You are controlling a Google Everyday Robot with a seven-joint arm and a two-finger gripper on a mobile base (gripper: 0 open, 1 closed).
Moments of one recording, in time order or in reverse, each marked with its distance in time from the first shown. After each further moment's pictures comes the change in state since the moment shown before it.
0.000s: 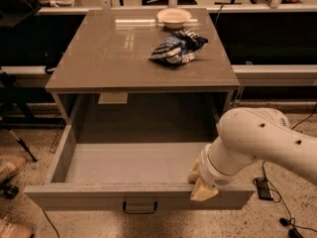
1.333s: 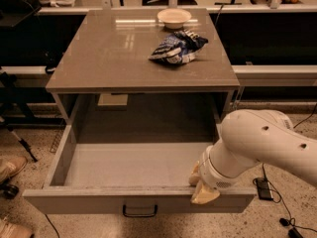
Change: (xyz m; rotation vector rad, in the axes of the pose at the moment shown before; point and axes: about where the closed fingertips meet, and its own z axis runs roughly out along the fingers) arm 0.000 0.006 -0.003 0.007 0.001 -0.006
